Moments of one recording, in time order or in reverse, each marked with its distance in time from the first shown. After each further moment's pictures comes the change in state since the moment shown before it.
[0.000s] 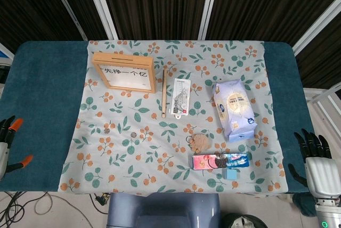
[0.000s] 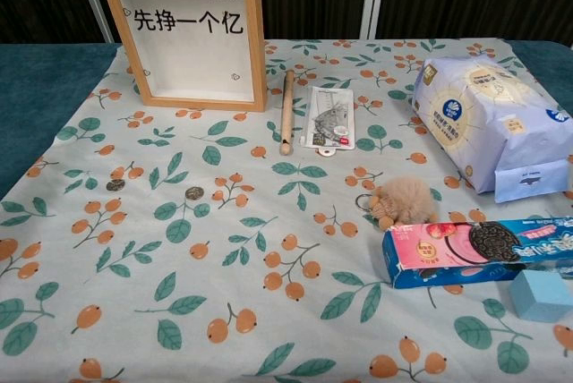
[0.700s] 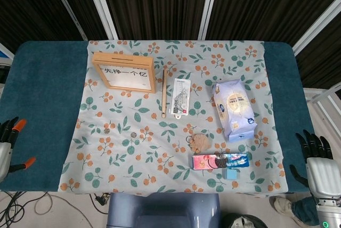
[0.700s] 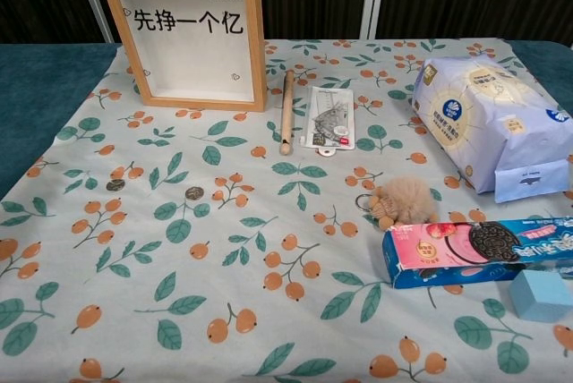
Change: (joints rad) left arm -0.008 -0.003 0.001 -0.007 -0.013 -0.026 0.011; right arm -0.001 0.011 0.003 -0.014 0.024 -0.013 -0.015
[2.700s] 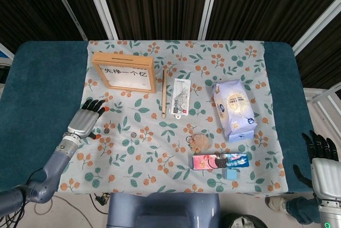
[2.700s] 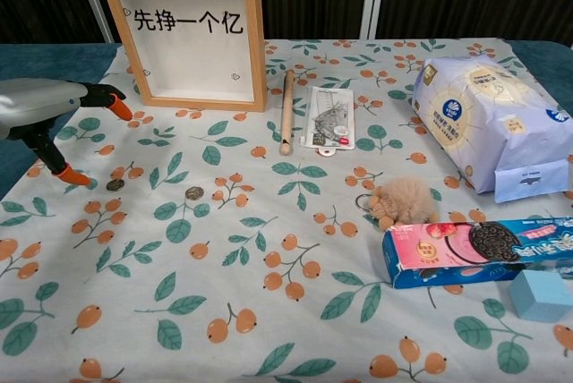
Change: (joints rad) left arm -0.529 -0.377 -0.096 0.312 -0.267 -0.575 0.225; right arm -0.017 -0.002 0.012 -0.032 0.042 0.013 -0.004
